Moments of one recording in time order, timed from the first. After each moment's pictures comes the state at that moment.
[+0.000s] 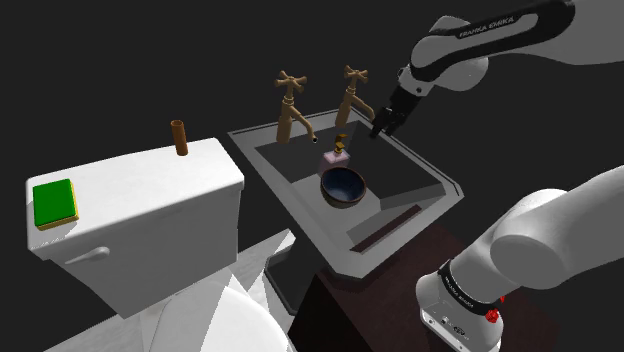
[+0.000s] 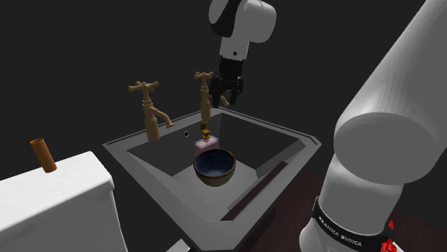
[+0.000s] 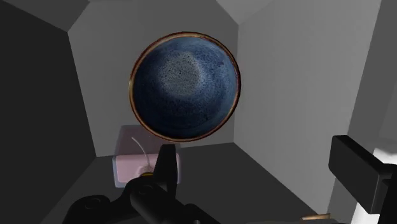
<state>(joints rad) 0.01 -0.29 -0.30 -2.51 0.11 2.26 -0.37</state>
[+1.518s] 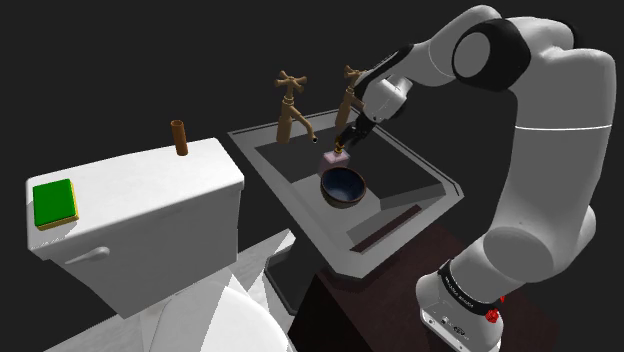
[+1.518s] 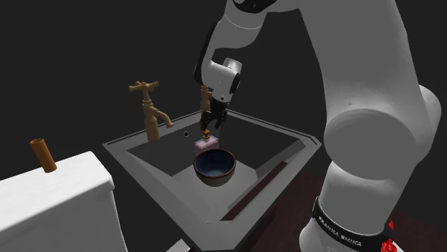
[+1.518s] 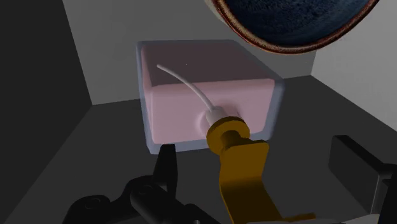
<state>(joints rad) -0.13 0.57 -0.26 -1.95 0.79 2.49 -0.98</state>
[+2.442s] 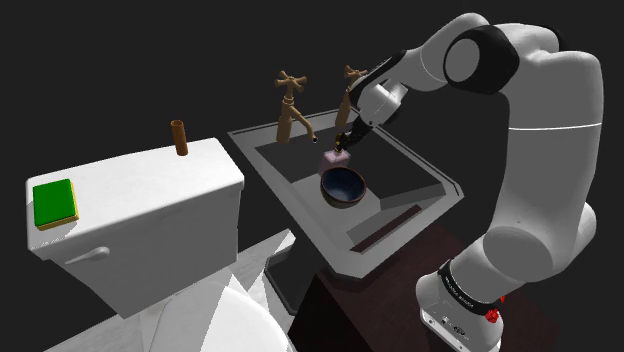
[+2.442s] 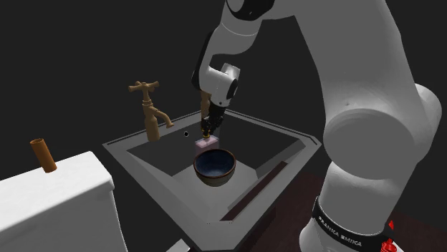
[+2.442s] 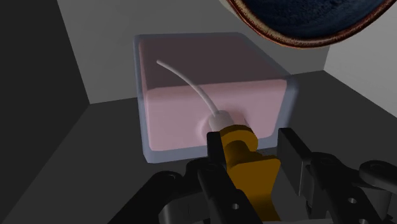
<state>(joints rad) -0.13 0.62 -0.23 -1.93 0.83 2.55 -1.00</state>
